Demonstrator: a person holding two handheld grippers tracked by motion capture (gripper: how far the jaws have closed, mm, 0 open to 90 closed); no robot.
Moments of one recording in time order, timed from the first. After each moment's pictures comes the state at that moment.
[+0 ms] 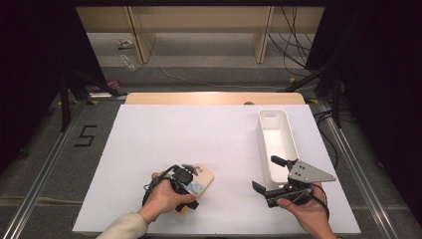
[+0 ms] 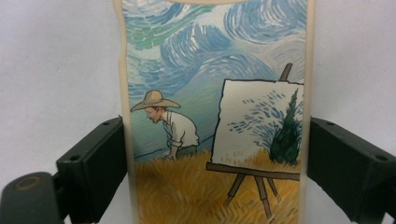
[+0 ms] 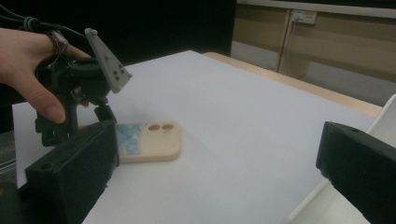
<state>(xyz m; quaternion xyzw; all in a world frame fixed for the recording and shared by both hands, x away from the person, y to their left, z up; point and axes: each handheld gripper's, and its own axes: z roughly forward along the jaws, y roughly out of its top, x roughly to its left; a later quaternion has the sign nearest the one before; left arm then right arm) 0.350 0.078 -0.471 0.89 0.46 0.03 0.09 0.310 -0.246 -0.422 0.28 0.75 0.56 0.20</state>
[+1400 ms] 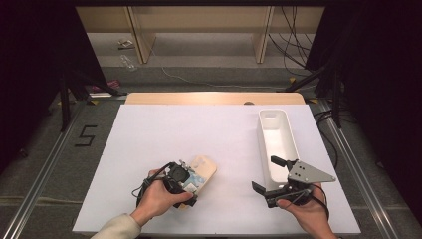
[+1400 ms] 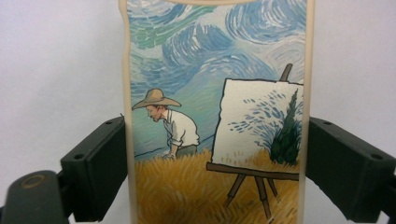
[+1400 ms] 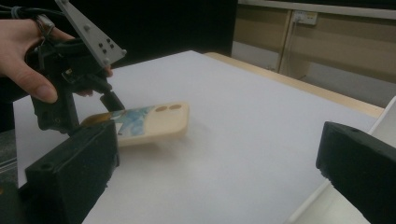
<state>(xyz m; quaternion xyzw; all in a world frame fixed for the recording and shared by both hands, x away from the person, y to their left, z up) 0.344 0.091 -0.456 0.88 0.42 0.08 0.20 0.309 -0.245 -0.422 0.27 0.75 0.56 0.20</state>
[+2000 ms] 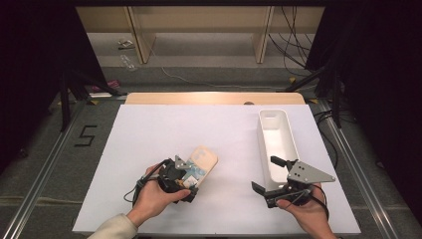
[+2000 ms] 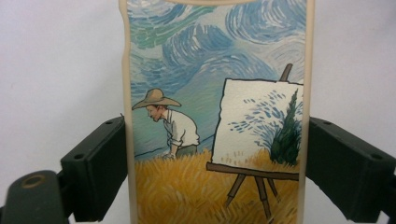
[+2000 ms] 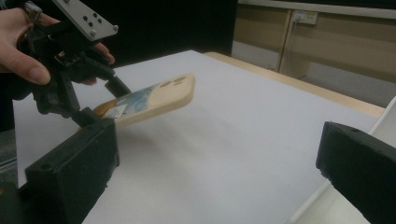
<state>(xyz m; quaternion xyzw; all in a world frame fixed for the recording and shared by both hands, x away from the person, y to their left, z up) 0.341 0.100 -0.446 0.87 0.39 0.12 0.28 0.309 -0.245 -0.422 0.27 0.75 0.56 0.20</state>
